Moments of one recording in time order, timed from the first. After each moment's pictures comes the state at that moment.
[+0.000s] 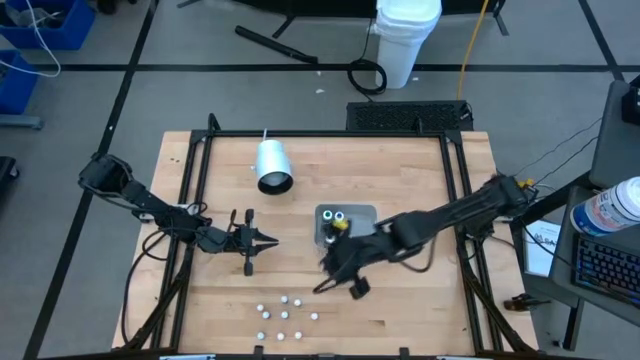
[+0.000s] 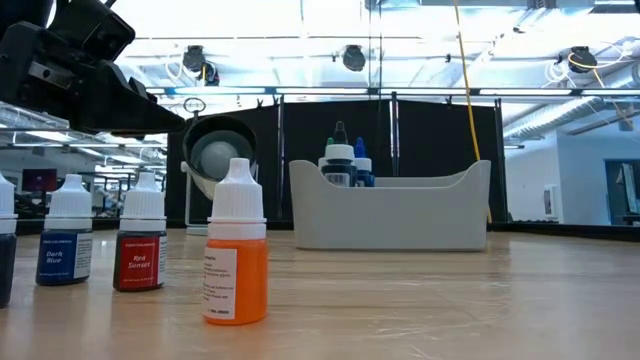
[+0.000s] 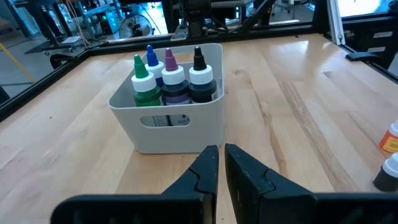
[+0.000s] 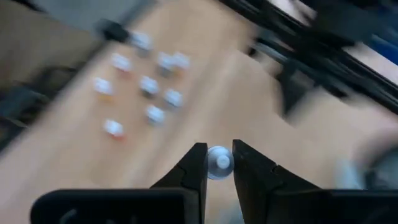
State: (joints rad) left arm -0.48 1.23 0.19 0.76 -0.50 -0.06; right arm 0.36 1.74 1.63 -0.65 0.15 -0.23
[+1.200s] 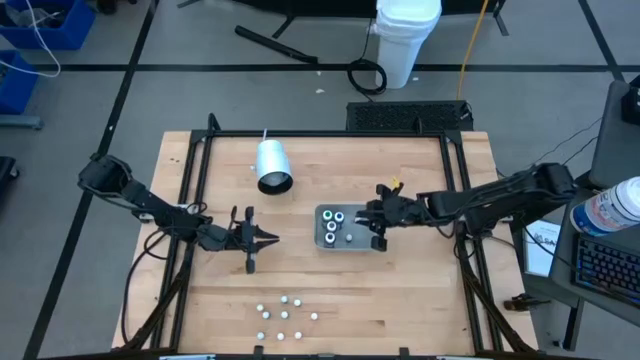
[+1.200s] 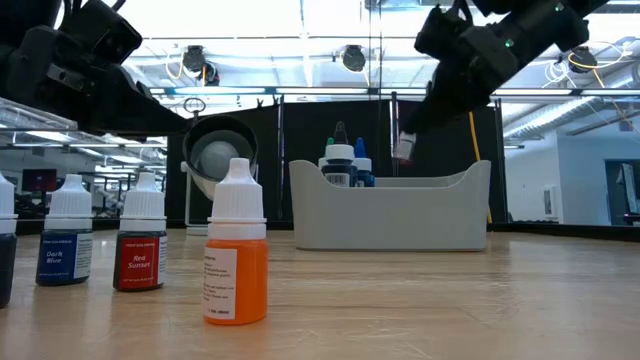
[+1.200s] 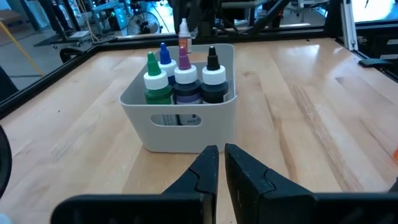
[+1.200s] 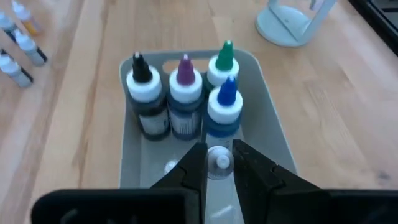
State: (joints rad) left arm -0.44 1.23 0.19 0.76 -0.50 -0.09; right arm 0.10 1.27 0.68 -0.05 0.21 0.13
